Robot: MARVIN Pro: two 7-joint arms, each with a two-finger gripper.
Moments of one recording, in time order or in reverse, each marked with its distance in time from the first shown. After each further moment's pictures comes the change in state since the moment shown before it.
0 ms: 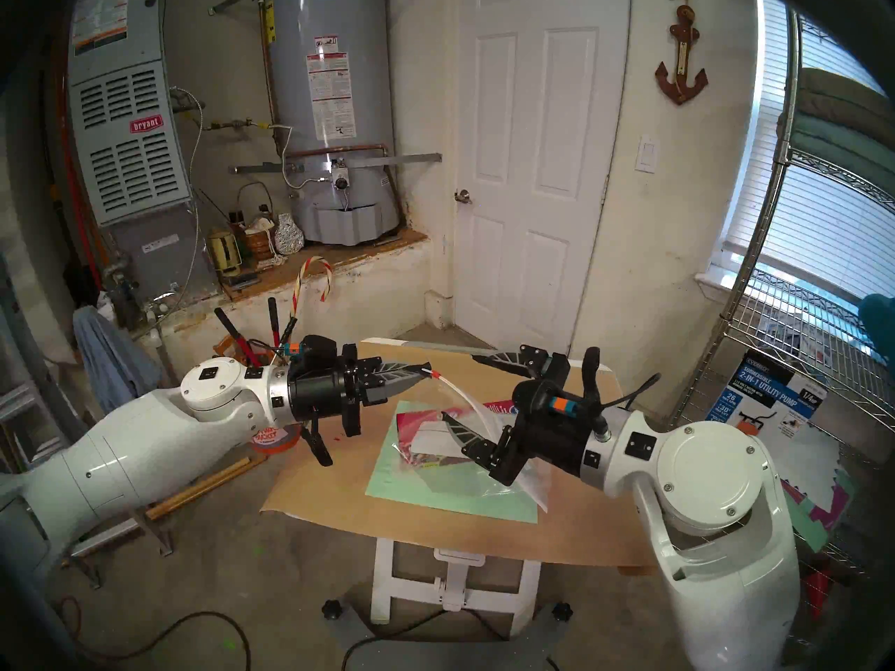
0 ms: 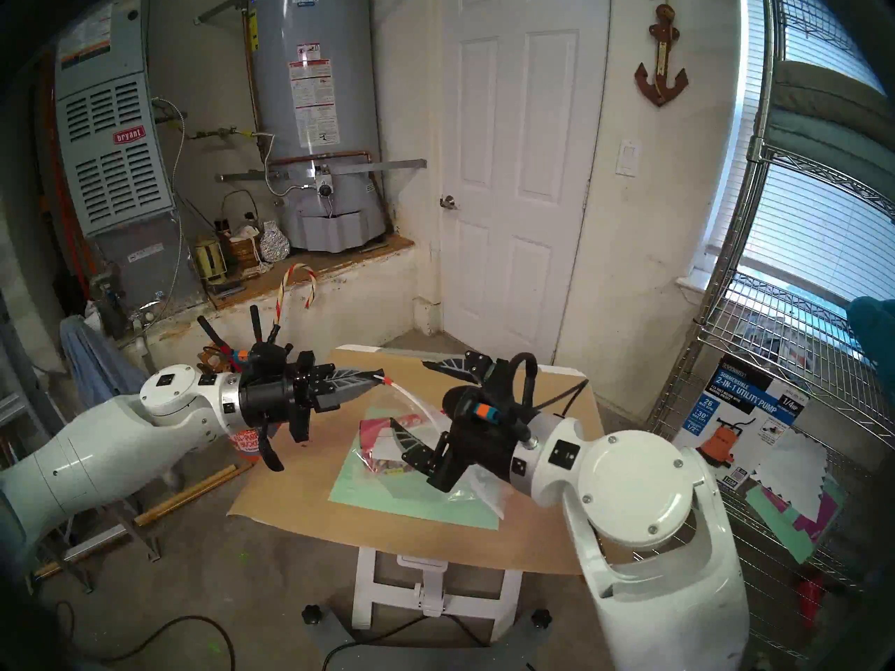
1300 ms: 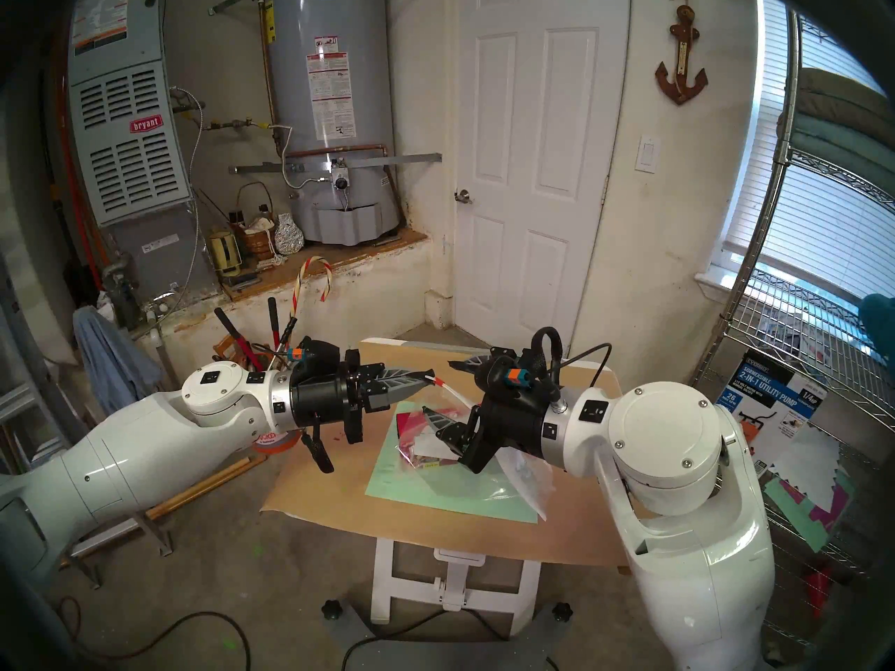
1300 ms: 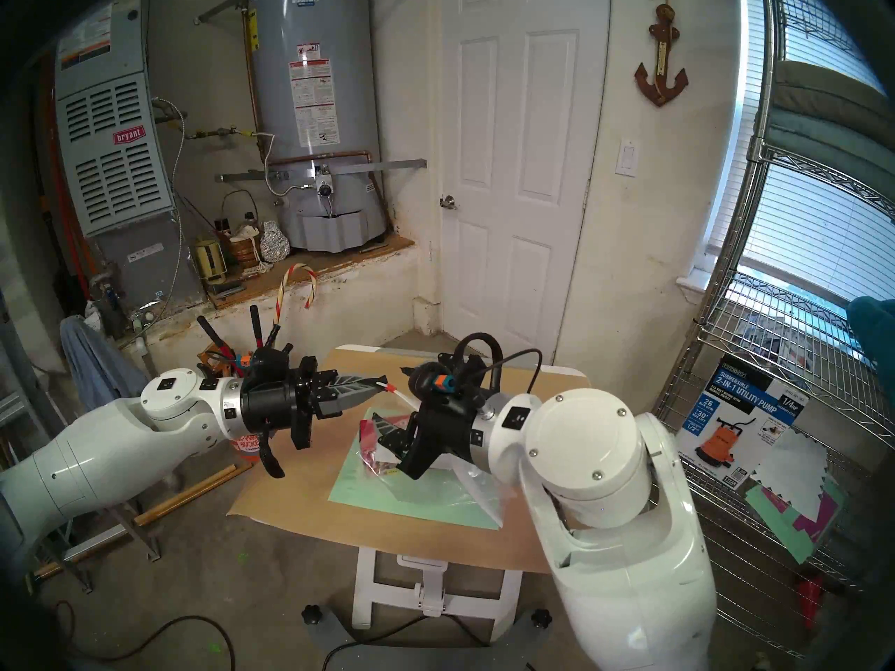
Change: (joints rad) left arm 0.011 0.006 0.015 -0.019 0.005 -0.004 0.014; right arm 0.147 -0.053 -0.121 0.049 -0.078 0.233 0.067
